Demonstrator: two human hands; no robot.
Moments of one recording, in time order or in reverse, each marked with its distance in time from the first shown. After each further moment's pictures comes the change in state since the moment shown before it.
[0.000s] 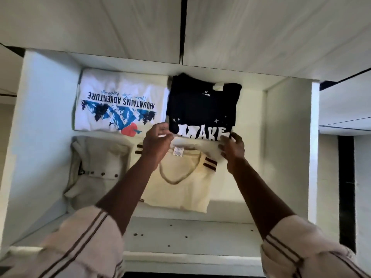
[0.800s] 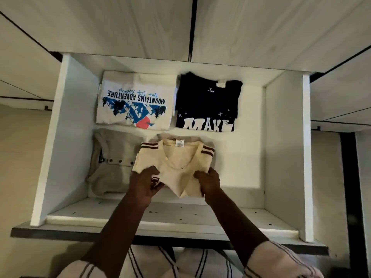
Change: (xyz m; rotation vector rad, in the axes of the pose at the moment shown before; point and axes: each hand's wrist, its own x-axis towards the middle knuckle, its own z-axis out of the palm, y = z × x) left_hand -0.131 -0.071 -0.068 -0.670 0.187 -0.520; right_hand -0.146 0.093 0.021 -0.151 -0.137 0.205
